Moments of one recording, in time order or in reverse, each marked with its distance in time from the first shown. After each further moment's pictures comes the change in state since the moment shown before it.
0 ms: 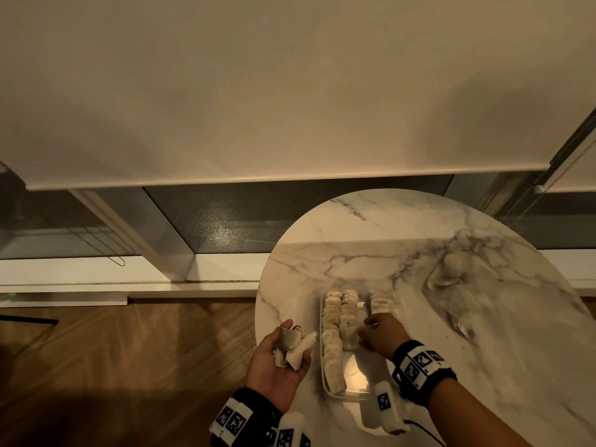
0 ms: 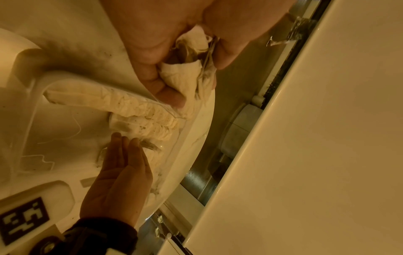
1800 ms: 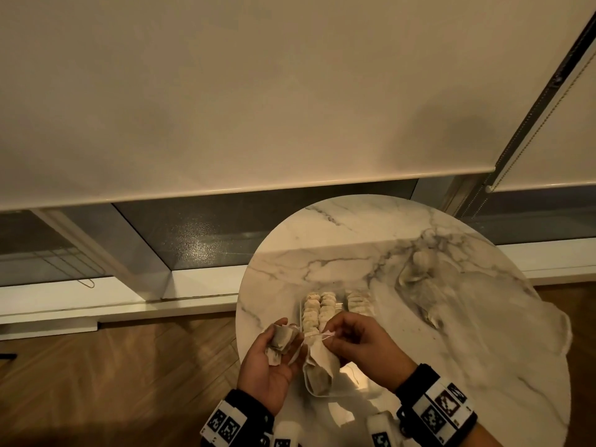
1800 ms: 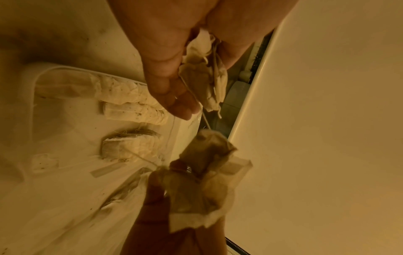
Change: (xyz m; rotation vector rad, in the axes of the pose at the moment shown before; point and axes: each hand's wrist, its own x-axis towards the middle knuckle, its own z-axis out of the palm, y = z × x) left_hand -0.016 -0.010 0.022 0.090 -0.071 0.044; right_hand -0.123 -0.035 -0.023 0.423 -0.280 -0.545
